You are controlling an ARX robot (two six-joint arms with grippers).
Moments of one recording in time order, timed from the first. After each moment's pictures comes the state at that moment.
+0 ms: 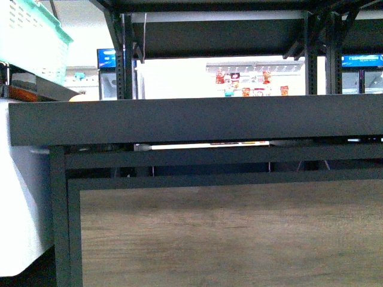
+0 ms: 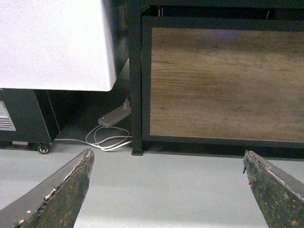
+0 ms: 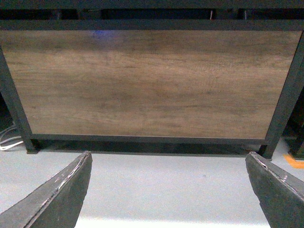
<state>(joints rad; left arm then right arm) 0.00 0.00 0.01 0.00 0.00 0.00 0.00 0.00 0.02 0.00 0.00 0.00</state>
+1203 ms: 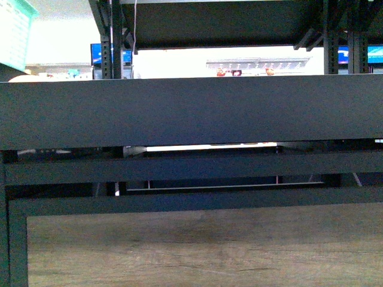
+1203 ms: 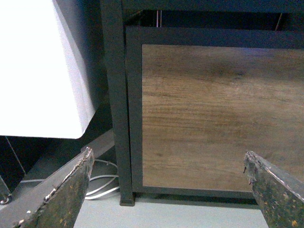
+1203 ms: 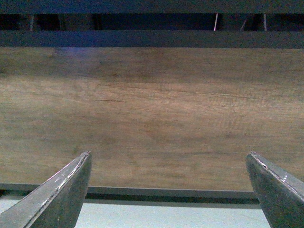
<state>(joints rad) 0.00 0.00 0.01 0.00 0.00 0.00 0.00 0.00 0.02 0.00 0.00 0.00</state>
